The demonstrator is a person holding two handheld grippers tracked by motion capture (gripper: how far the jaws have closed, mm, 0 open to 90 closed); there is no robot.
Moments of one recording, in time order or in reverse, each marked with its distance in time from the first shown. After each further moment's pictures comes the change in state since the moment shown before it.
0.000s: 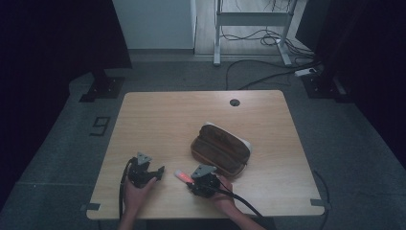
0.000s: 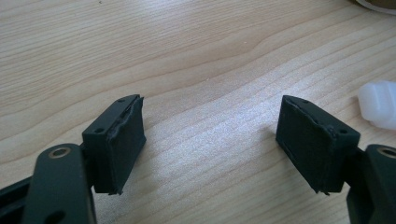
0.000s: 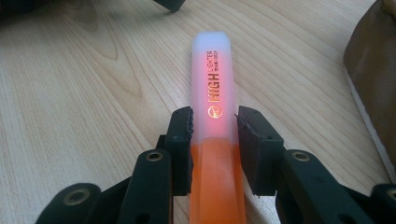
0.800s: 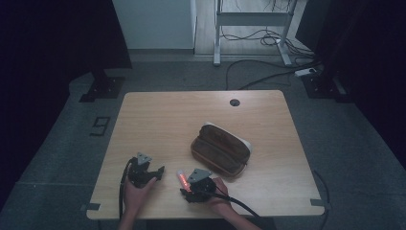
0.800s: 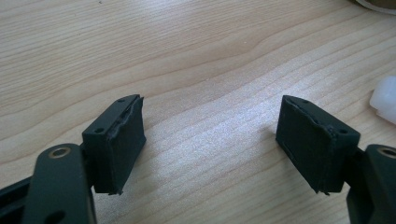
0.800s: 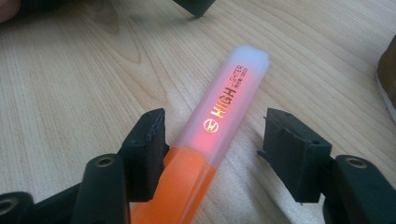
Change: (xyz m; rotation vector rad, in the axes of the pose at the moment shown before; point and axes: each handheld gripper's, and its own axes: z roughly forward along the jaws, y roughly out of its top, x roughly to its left) left arm 0.000 0.000 0.000 0.000 0.000 0.001; right arm 0.016 -0.001 0.007 -0.030 0.003 -0.037
